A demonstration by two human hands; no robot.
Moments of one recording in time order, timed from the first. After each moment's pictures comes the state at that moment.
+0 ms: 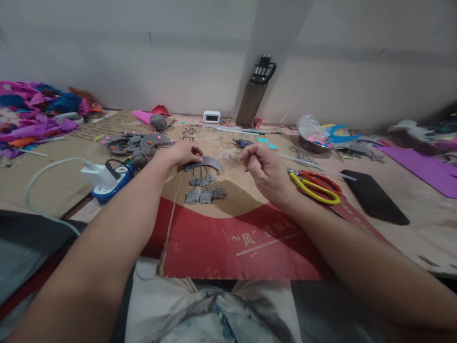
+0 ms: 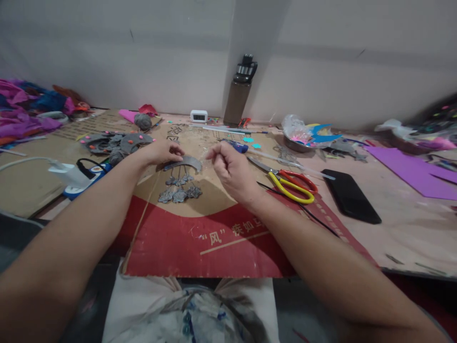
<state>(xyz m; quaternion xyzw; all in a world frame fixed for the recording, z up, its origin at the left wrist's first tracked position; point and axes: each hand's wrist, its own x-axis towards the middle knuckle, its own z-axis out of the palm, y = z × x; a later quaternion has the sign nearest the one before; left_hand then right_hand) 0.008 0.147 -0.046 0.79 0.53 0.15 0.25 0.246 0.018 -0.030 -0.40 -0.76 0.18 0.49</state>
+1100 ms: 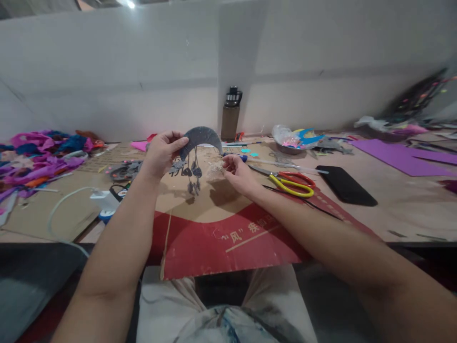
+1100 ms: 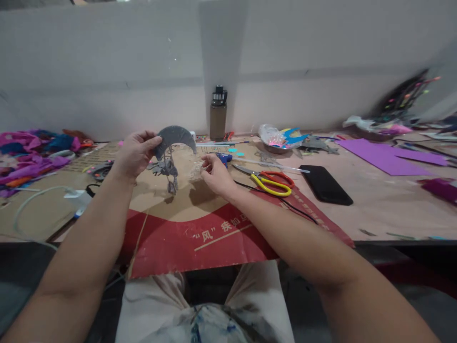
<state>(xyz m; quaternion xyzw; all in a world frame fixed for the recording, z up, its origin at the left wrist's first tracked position) 0.028 0.092 0.030 0.62 0.31 0.56 0.45 0.245 0.052 -0.057 -0.44 -0.68 0.29 0.52</state>
